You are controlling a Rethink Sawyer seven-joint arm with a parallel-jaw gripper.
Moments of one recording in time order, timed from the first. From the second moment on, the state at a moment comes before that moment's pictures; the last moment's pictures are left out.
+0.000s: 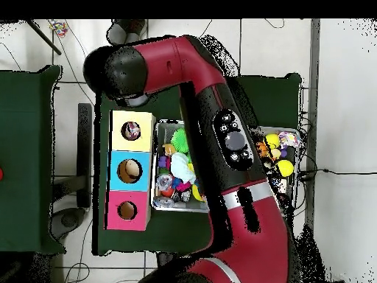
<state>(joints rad) -0.36 -0.51 0.77 1.02 -0.54 1.13 1.56</state>
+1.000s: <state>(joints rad) -0.12 -0.54 0.62 1.37 -0.40 0.71 1.87</state>
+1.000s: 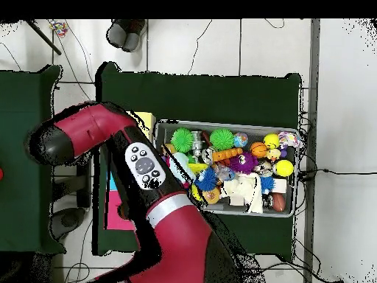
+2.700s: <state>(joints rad) -0.33 -0.76 0.53 1.78 -0.31 0.66 1.89</state>
